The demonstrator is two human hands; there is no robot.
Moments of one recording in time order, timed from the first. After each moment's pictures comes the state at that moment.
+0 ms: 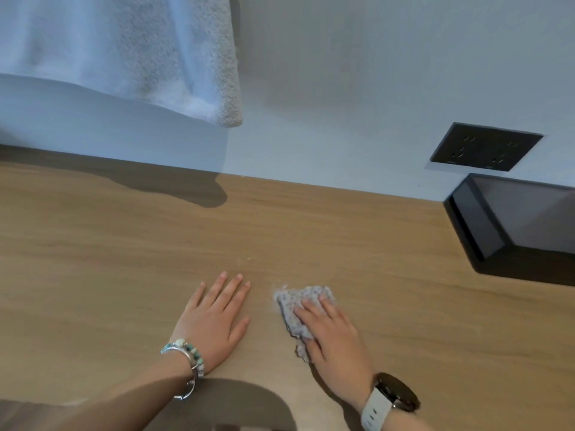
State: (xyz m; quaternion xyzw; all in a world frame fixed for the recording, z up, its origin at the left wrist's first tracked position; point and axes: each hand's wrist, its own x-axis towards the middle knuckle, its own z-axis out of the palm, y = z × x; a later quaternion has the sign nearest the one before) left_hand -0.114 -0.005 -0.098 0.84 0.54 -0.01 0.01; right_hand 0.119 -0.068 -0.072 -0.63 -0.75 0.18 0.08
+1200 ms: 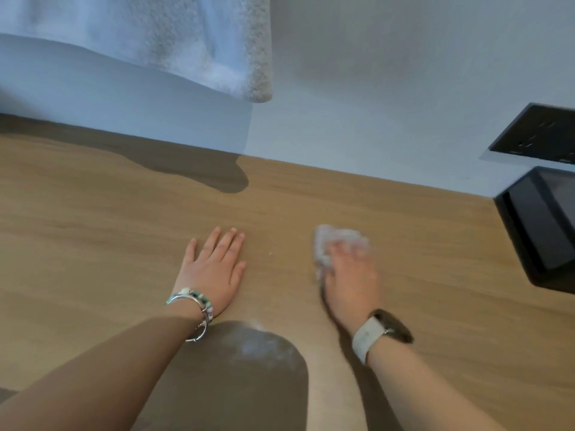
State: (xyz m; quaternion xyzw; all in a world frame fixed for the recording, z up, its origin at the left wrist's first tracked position) left_hand -0.128 0.058 -0.093 0.77 0.63 0.00 0.05; right_hand 0.102 0.029 -0.075 -0.71 -0.69 0.09 0.09
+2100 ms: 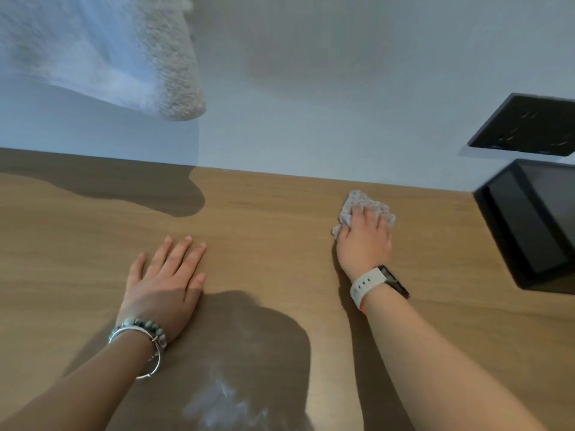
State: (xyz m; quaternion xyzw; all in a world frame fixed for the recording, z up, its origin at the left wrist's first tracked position) left_hand -0.131 0.102 -0.092 0.77 0.64 0.02 0.06; right_hand 0.167 0.125 -0.076 -0.85 -0.51 0.09 0.09
